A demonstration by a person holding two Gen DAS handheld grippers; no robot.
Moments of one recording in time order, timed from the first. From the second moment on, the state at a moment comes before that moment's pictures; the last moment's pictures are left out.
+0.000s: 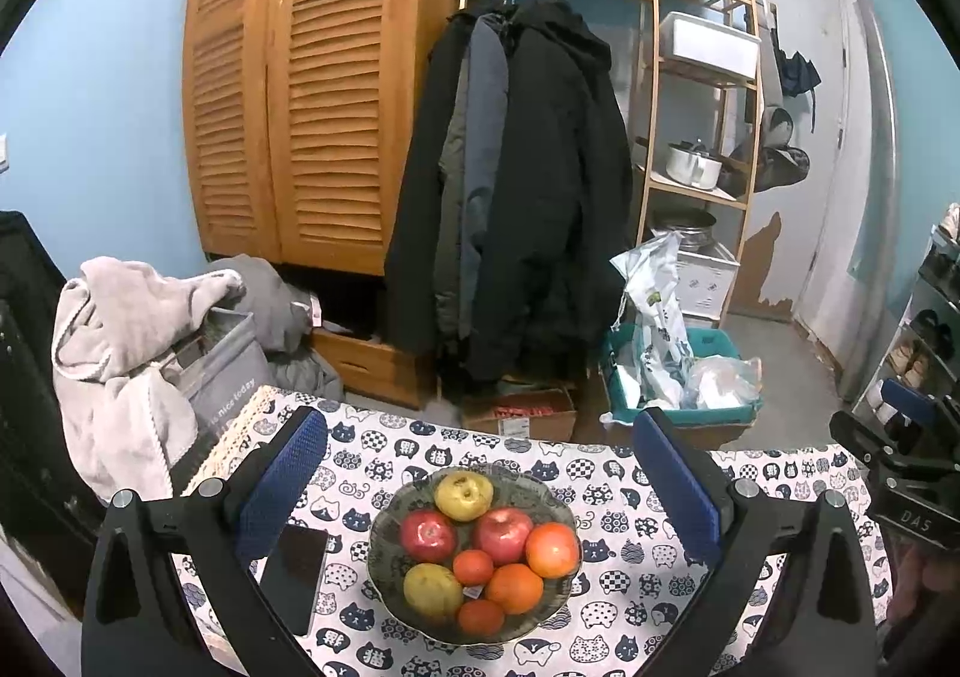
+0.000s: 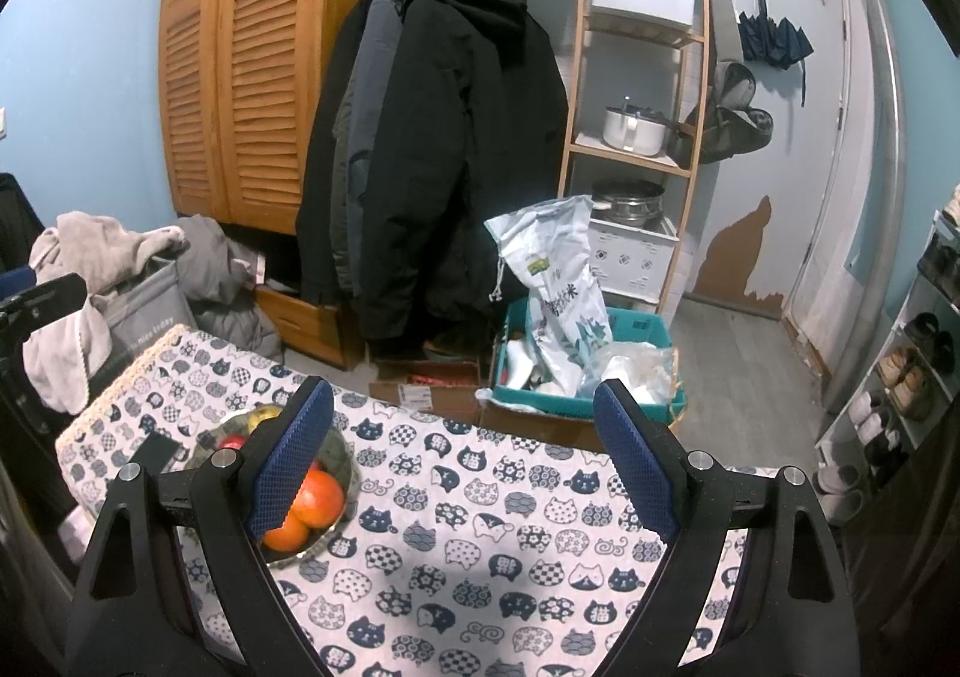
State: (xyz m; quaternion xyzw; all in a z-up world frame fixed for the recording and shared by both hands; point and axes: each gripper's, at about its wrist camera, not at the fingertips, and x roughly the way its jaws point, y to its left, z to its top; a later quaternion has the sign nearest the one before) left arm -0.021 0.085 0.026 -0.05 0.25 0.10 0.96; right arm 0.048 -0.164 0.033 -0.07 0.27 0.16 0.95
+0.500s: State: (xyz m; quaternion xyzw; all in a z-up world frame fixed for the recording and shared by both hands) left arm -0.022 0.088 0.026 -0.05 0.25 0.11 0.96; right arm 0.048 -0.164 0.033 -0.07 0.26 0.16 0.95
